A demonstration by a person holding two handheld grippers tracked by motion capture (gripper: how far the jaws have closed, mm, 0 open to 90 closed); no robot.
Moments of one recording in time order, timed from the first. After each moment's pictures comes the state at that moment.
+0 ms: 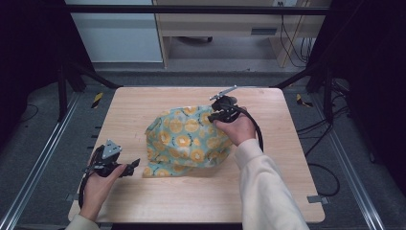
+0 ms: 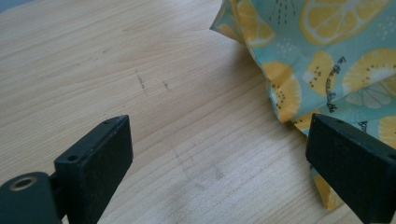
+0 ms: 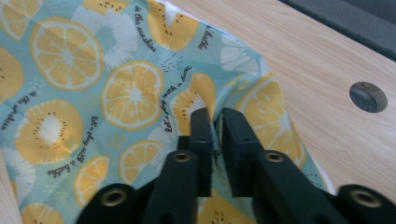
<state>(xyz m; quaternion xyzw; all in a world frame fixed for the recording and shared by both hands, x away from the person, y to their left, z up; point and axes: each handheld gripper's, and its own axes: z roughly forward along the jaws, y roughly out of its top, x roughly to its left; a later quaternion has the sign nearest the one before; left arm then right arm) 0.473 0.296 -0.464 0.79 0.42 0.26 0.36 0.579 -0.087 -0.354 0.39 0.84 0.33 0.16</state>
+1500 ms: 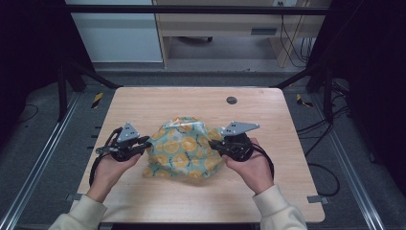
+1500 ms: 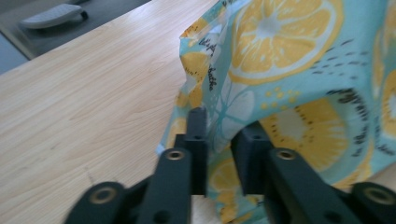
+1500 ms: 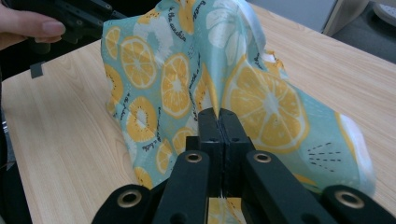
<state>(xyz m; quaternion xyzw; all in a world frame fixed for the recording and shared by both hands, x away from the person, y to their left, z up) 0.496 0.243 -0.405 0.82 0.33 0.22 0.41 0.467 -0.112 -0.360 0.32 0.82 0.45 0.15</state>
